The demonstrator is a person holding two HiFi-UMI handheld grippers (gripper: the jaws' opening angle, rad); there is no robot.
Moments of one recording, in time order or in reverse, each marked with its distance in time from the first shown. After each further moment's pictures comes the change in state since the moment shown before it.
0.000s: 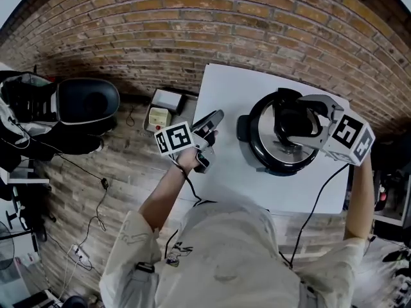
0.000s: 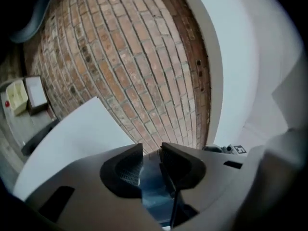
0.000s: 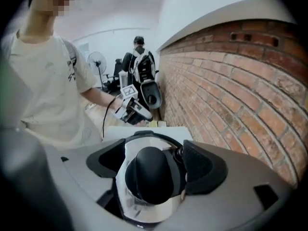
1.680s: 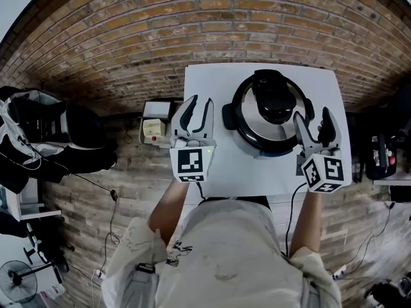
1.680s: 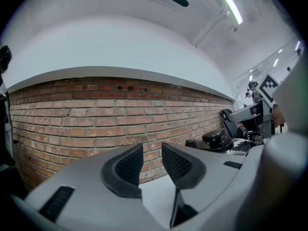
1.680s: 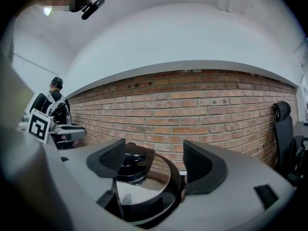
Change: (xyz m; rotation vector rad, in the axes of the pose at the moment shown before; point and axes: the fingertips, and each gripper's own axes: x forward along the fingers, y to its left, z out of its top) left arm -0.019 -0.113 0.017 1.250 -0.299 0.250; right arm -0.079 0.017 -0.094 0.676 -0.607 -1.072
